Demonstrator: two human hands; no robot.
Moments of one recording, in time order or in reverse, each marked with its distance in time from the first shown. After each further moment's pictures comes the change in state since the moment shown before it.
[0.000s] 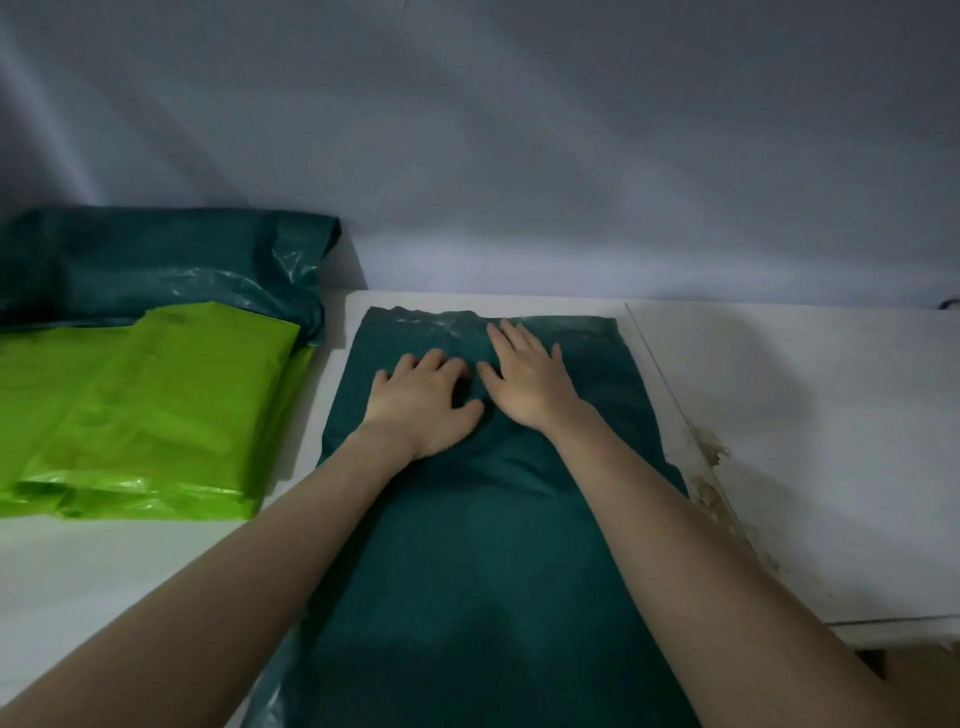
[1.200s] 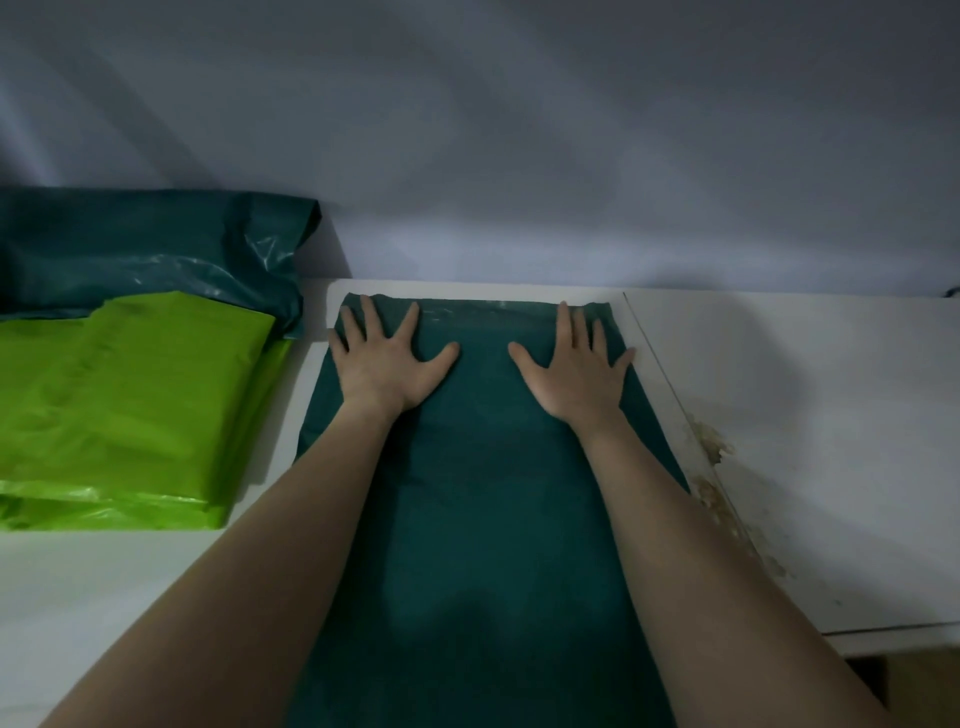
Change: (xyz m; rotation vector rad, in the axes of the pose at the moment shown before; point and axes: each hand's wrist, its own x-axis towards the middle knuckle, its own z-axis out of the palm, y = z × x) left_hand 0.055 -0.027 0.024 0.029 0.076 -0.298; right_hand 0.006 0.048 0.012 -0.022 0.138 0.363
